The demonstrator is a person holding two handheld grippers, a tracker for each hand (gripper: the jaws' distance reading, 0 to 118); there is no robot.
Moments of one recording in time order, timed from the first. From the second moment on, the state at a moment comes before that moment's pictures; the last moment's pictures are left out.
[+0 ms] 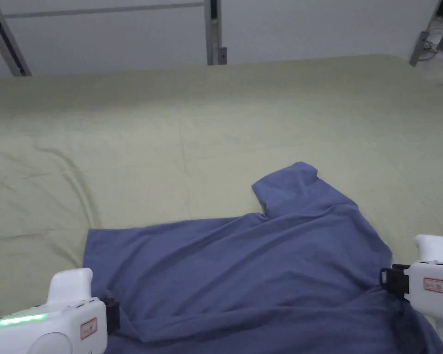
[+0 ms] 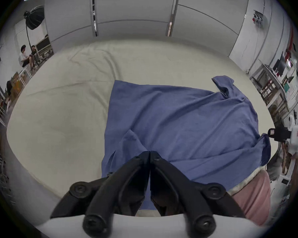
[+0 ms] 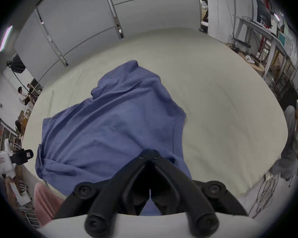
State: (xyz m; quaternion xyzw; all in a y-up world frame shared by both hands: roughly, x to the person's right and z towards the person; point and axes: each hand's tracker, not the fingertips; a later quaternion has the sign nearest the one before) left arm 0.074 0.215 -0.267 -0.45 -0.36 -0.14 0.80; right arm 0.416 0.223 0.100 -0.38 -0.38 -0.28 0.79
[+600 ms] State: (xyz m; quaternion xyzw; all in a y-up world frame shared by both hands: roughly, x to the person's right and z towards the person) left arm 0.117 0.195 -0.305 -0.48 -0.34 -0.16 0.79; right arm 0.592 0.159 -0.040 -0.43 -0.37 -0.27 0.78
